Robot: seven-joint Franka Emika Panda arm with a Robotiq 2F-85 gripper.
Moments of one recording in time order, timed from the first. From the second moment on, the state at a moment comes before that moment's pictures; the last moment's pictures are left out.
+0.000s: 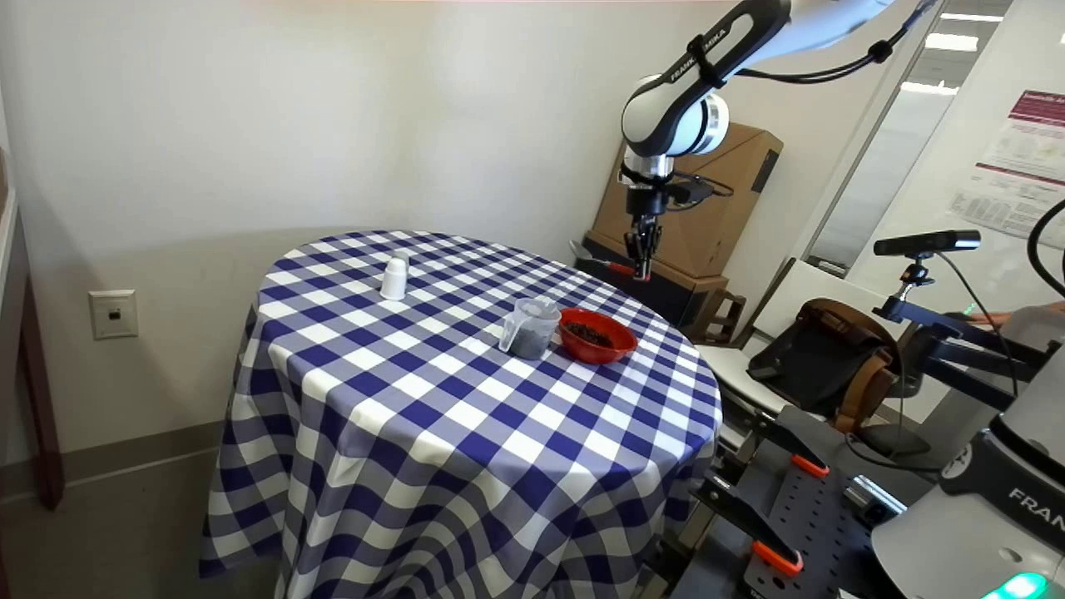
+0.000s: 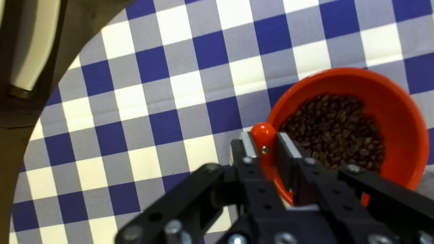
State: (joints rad) arm -0.30 0.54 -0.16 -1.84 -0.23 2.18 -0.35
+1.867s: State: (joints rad) arm -0.10 0.32 -0.12 -2.34 -1.50 2.25 0.08
